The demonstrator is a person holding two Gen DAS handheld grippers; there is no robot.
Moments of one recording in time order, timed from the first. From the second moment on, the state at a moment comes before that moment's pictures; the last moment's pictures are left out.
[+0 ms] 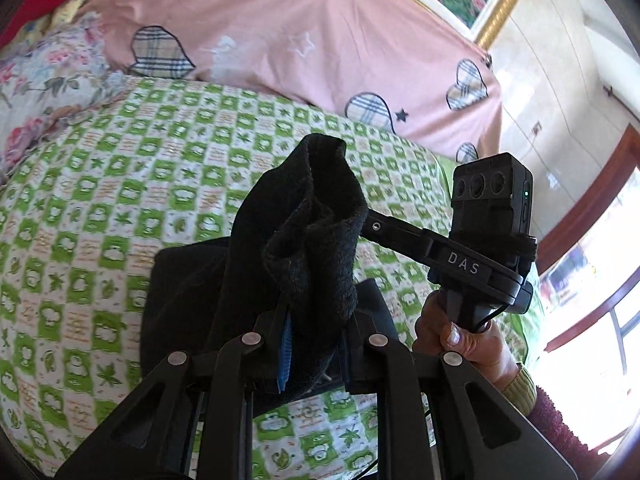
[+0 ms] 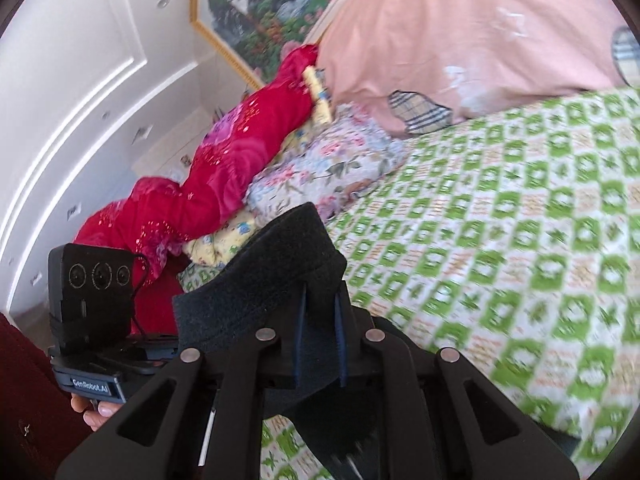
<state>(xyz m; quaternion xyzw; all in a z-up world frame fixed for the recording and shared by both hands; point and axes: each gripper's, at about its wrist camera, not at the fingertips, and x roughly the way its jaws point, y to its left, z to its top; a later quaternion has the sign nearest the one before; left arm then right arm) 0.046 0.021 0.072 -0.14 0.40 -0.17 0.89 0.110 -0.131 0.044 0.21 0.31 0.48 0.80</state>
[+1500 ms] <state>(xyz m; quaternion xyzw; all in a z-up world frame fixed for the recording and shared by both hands) 0.045 -0.054 0.019 -0.08 0.44 -0.25 0.86 0.035 -0.237 0.007 0.28 0.31 0.24 0.88</state>
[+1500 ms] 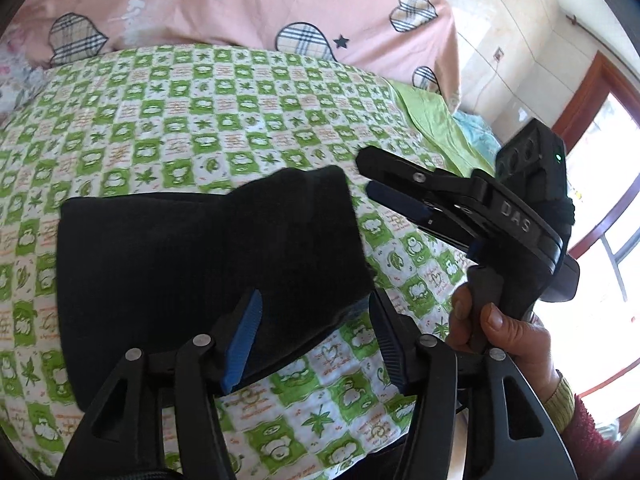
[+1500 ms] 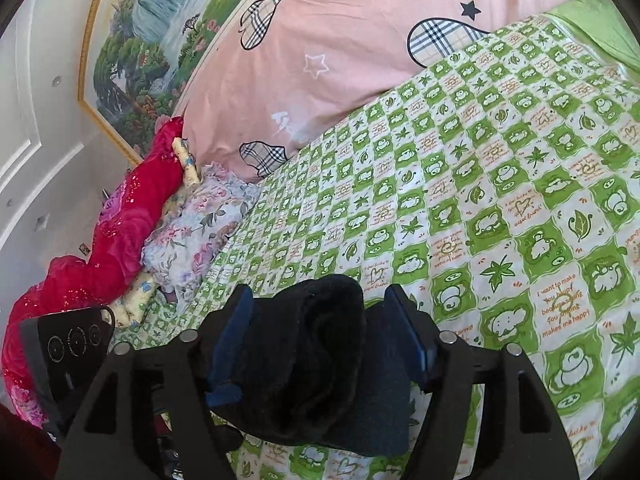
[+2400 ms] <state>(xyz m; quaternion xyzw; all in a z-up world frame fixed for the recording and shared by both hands) 0.061 0.080 0.004 -0.18 0.46 -0.10 0.86 0.027 -0.174 0.022 0.17 0.35 0.12 0.91</state>
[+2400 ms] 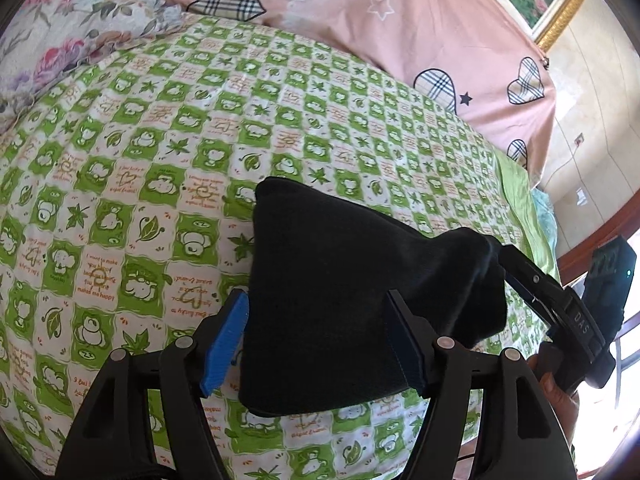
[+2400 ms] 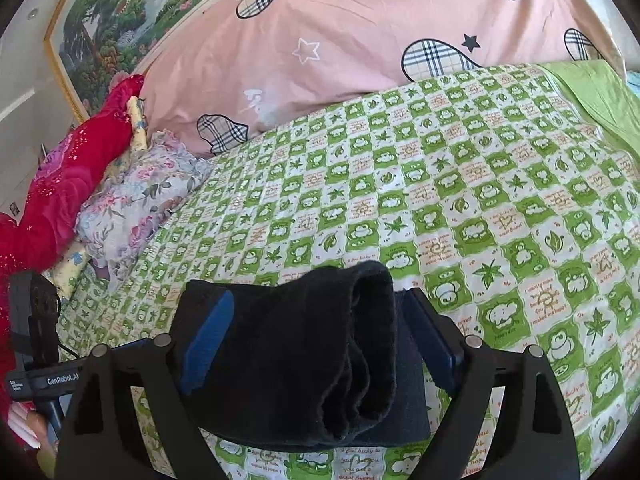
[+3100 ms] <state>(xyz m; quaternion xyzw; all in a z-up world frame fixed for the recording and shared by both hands) 0.090 0.077 -0.031 -0.18 0.50 -0.09 0.84 0.032 -0.206 -0.045 0.22 0.43 0.10 0.87</state>
